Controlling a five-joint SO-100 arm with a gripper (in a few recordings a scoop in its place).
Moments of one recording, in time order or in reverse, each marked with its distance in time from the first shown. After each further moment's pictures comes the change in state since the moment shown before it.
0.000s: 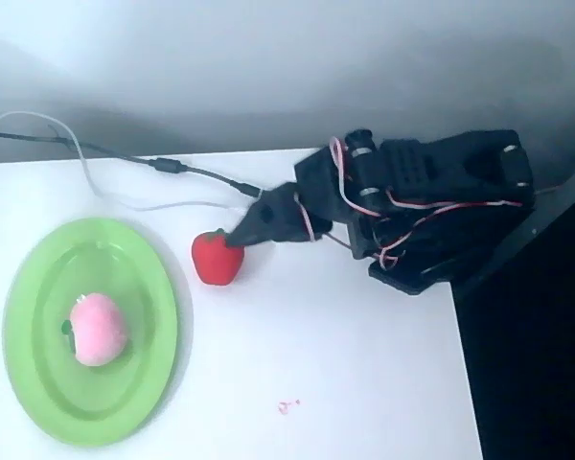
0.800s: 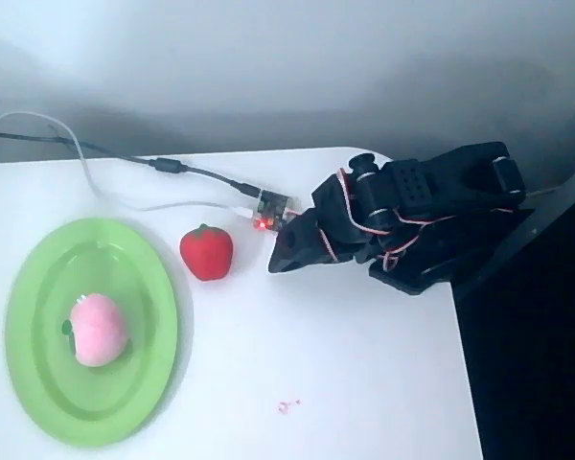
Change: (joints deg) arm -5.7 9.4 16.2 20.7 -8.9
